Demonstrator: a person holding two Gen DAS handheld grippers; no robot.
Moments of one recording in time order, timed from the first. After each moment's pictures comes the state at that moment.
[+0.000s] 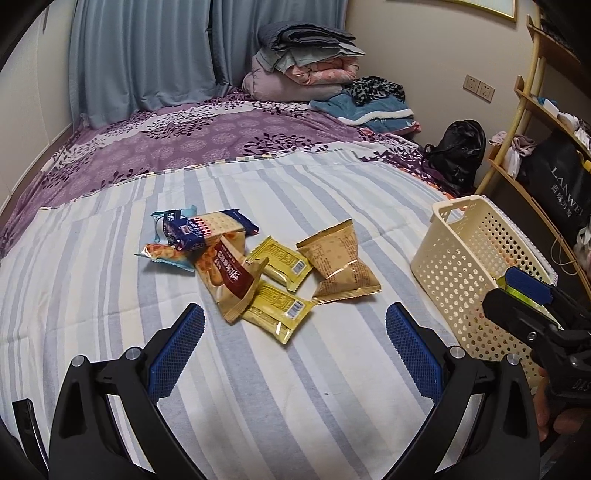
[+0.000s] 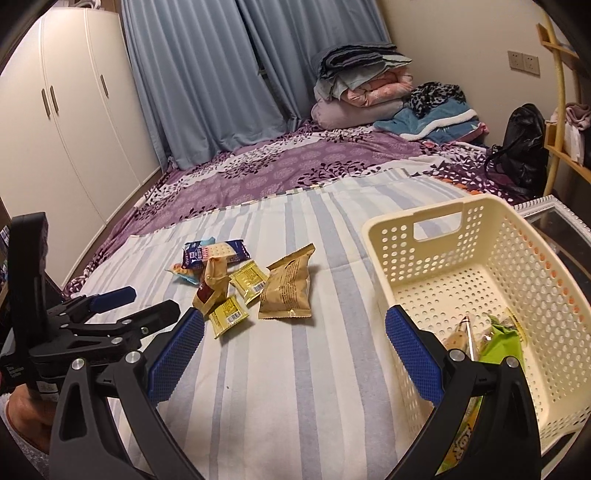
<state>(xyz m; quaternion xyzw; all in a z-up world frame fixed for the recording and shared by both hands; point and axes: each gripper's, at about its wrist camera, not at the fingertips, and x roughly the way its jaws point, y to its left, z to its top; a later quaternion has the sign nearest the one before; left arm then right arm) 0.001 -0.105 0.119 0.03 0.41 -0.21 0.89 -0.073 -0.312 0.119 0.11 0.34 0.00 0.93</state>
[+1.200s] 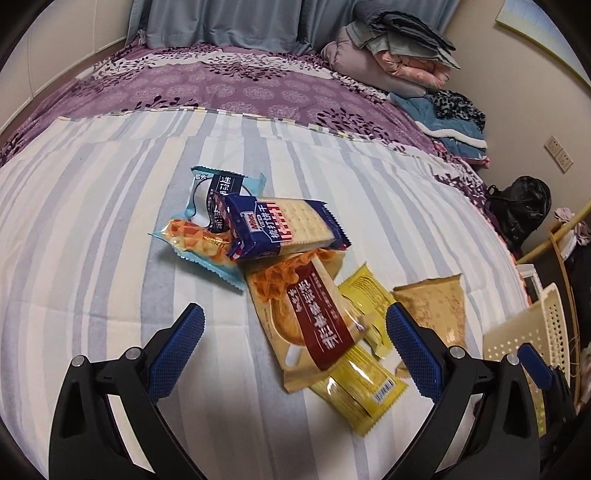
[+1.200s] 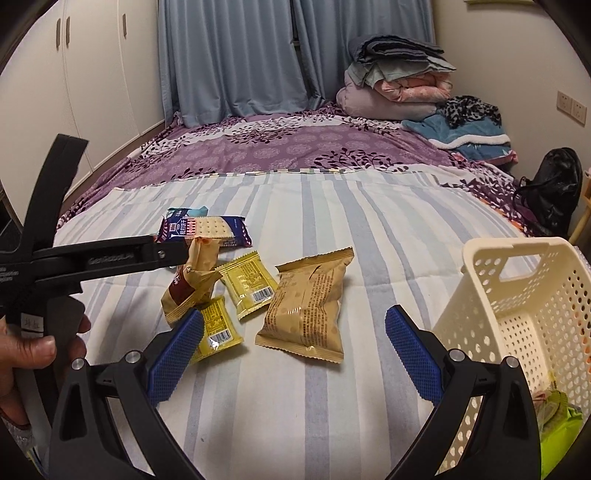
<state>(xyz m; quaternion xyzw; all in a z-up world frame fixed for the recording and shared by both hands) 0.120 -0.068 0.045 -0.10 0.49 -0.11 0.86 0.018 -0.262 0.071 0.01 0.38 0.01 0.93</state>
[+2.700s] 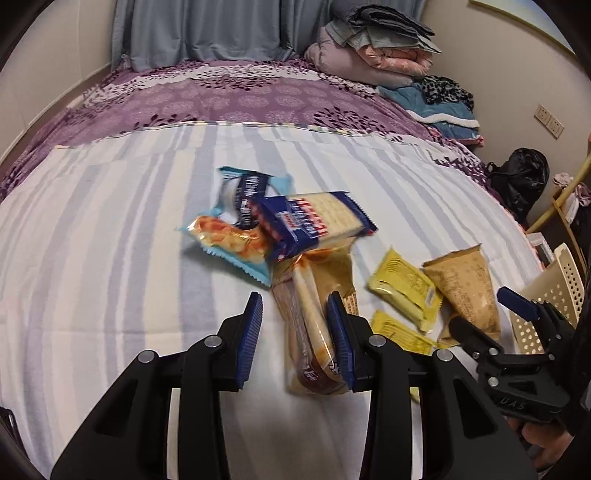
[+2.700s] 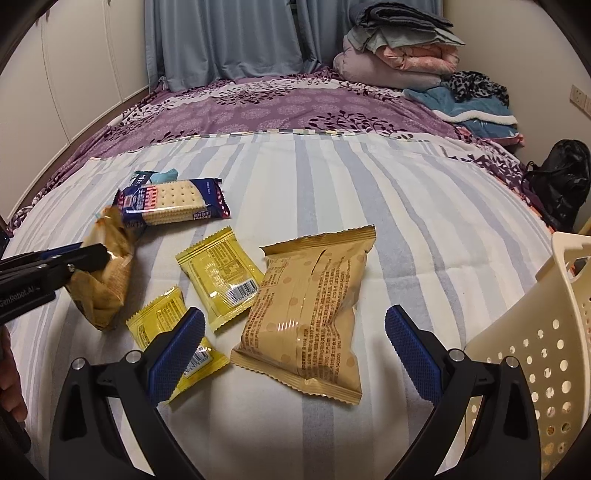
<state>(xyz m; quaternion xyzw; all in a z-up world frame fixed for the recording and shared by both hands) 0.109 -0.034 0.040 -0.04 0.47 -0.13 0.87 0.068 -0.252 0.026 0.00 0.44 -0.01 0.90</state>
